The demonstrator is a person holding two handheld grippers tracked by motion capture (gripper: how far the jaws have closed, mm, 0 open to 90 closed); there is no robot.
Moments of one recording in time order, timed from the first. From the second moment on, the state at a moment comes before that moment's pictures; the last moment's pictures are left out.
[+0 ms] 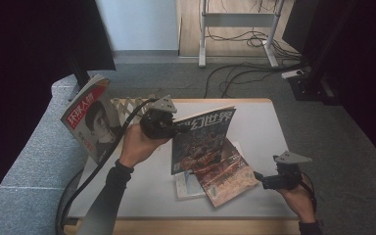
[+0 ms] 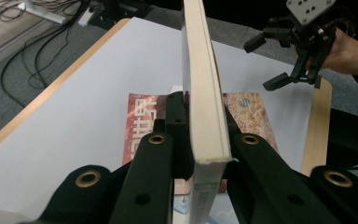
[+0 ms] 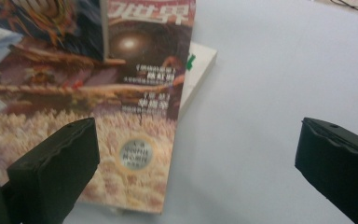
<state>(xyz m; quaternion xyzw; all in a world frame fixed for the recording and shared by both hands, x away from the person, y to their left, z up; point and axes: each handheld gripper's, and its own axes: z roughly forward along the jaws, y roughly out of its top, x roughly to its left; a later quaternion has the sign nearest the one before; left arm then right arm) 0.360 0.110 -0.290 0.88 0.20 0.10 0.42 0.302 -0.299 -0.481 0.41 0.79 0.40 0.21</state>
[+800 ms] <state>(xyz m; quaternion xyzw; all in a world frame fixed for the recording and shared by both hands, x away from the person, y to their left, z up) 0.349 0.176 -0.278 0.86 0.26 0.13 0.42 0.284 -0.309 -0.530 0.42 0.80 0.38 0.18</state>
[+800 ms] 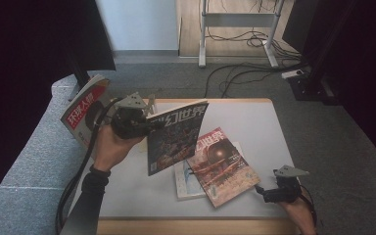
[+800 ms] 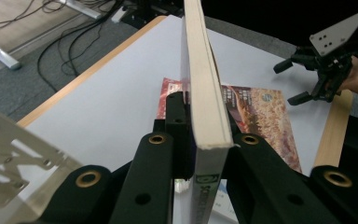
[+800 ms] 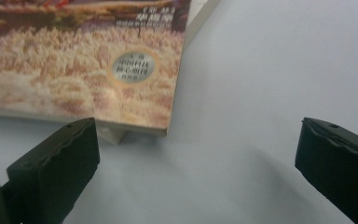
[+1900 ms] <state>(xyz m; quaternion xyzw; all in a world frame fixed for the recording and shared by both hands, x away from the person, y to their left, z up) 0.325 0.275 -0.273 0.81 0.36 0.19 0.41 0.285 -0.307 -0.537 0.43 0.81 0.35 0.18</state>
